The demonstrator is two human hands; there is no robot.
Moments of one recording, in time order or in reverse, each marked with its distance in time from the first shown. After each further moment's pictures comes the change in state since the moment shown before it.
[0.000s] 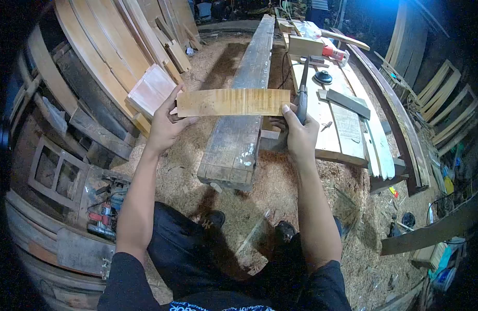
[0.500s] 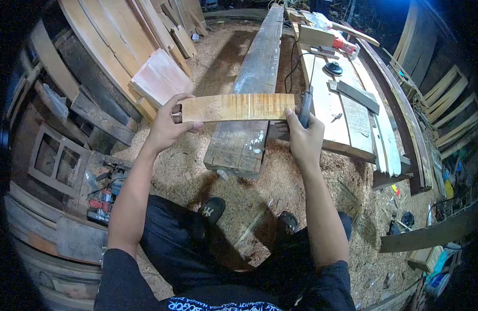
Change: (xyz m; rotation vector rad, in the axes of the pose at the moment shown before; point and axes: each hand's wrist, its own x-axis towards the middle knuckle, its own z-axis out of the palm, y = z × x) left_hand -0.036 -0.004 -0.014 0.025 -0.065 -0.214; right_hand -0.033 0.009 0.004 -0.281 -0.002 0.032
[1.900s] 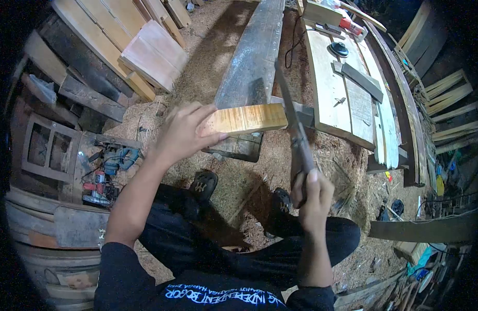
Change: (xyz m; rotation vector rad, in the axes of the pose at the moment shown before) left_hand -0.032 0.006 0.052 0.887 -0.092 0.204; right_hand -0.138 -0.045 -0.052 -0.068 -0.059 0.241
